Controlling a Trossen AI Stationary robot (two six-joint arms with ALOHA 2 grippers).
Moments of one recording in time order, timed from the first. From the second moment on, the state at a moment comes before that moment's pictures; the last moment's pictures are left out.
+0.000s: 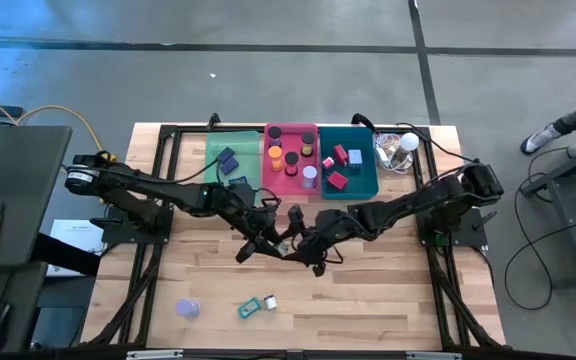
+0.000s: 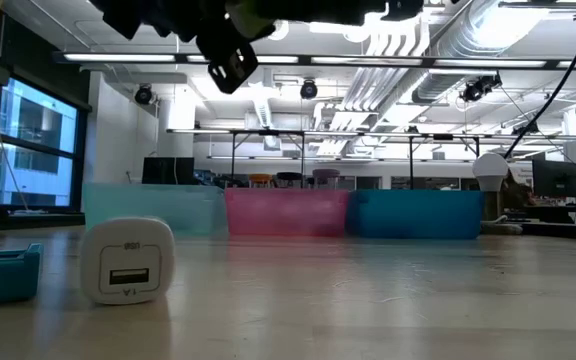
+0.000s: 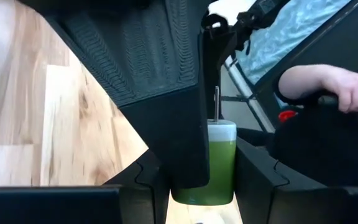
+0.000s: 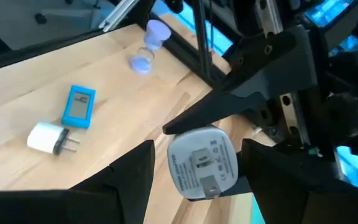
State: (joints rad) left arm -0.09 1.41 0.88 0.17 0.45 -0.32; right arm 0.23 1.66 1.11 0.18 0.01 -0.56
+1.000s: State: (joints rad) left arm -0.06 1.45 0.88 0.22 0.52 -0.39; right arm 0.24 1.69 1.11 0.19 -0.02 -0.60
